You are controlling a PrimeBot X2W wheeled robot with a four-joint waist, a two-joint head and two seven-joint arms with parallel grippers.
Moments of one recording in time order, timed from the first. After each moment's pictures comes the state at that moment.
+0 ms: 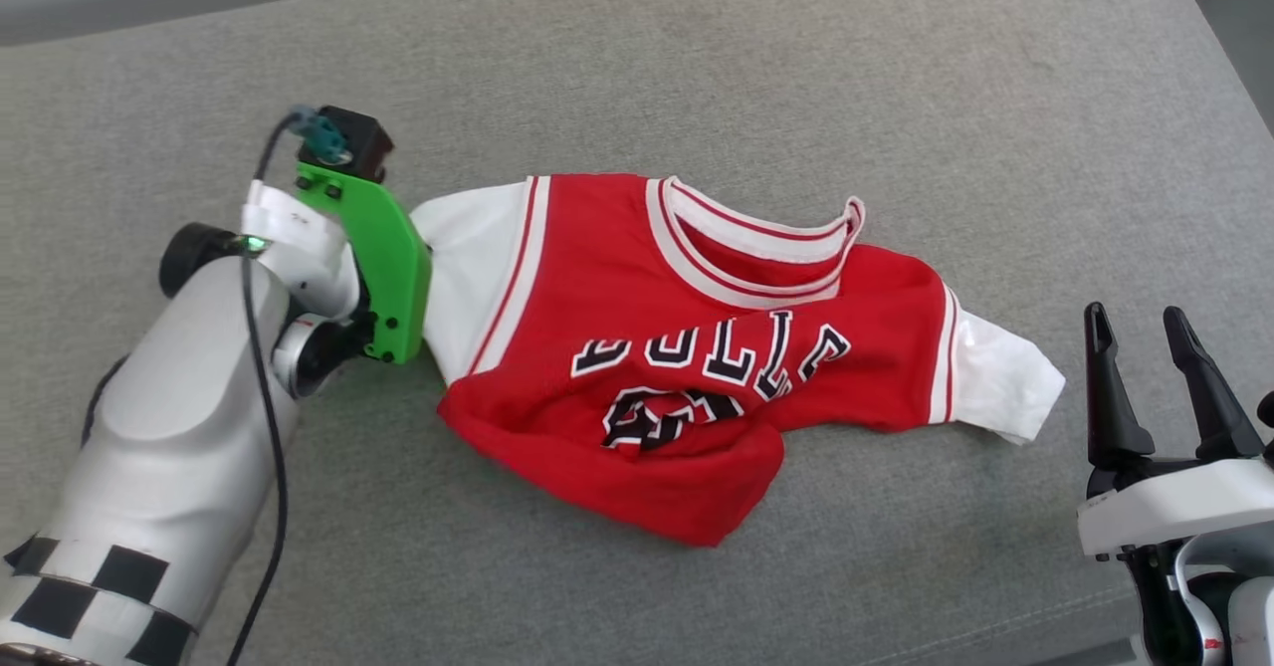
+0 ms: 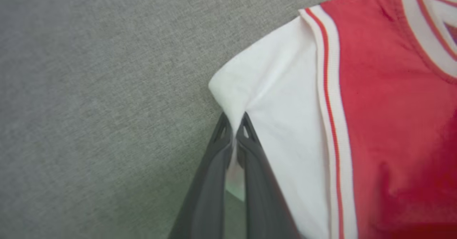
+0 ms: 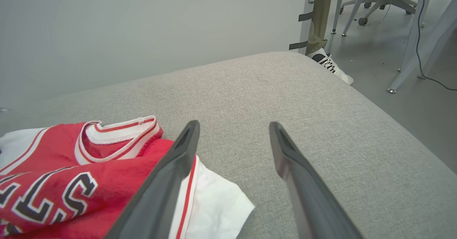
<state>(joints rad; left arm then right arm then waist) -0.81 0.40 -0.57 0.61 -0.66 -0.12 0.57 -0.04 -0.10 -0.11 -0.13 0.28 0.13 -0.03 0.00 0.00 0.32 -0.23</state>
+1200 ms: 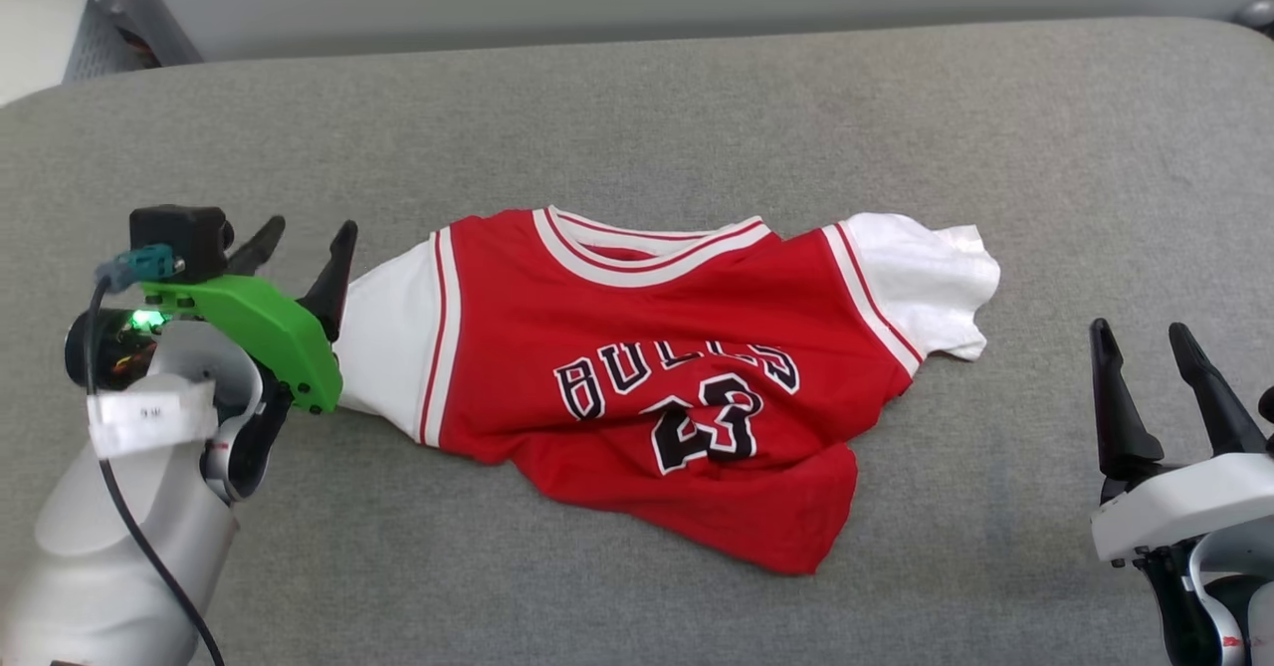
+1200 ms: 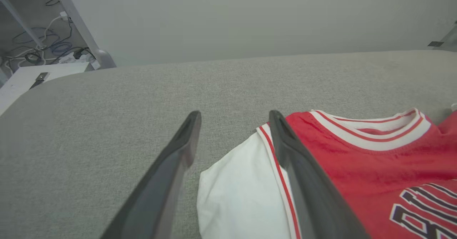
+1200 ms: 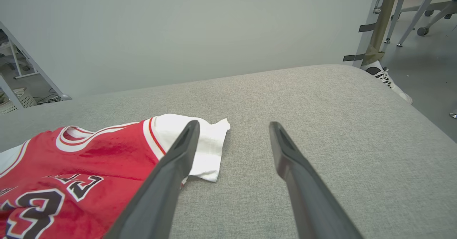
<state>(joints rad) -0.60 0.48 -0.43 0.56 -0.68 -0.09 -0.02 -0.04 -0.12 -0.13 -0.12 0.28 0.13 0.07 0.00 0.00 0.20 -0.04</state>
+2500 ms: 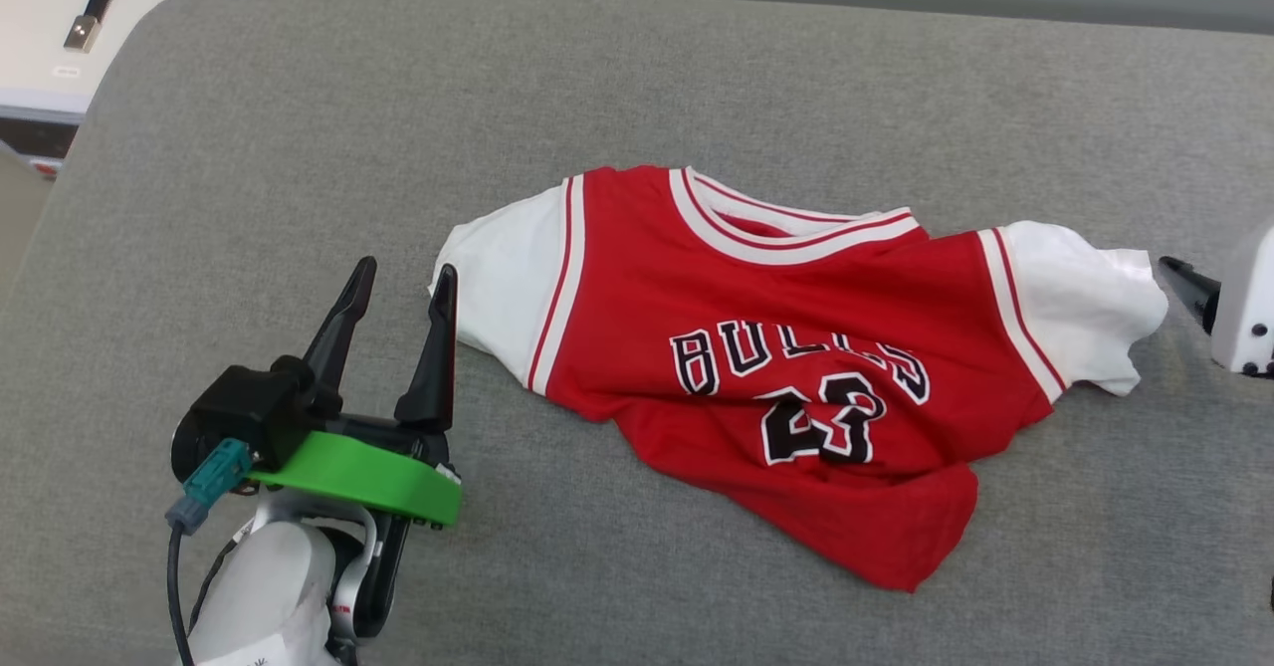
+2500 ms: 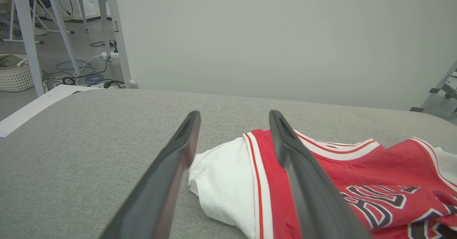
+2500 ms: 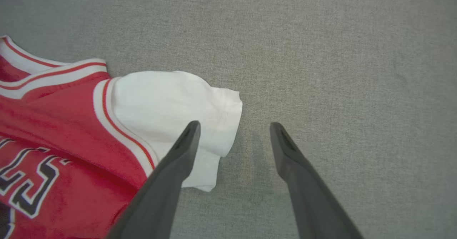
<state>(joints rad) -0.21 0.28 -0.25 0.06 -0.45 -0.03 -0.26 -0.49 -0.37 -0.11 0.13 0.35 0.13 0.93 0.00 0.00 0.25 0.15</state>
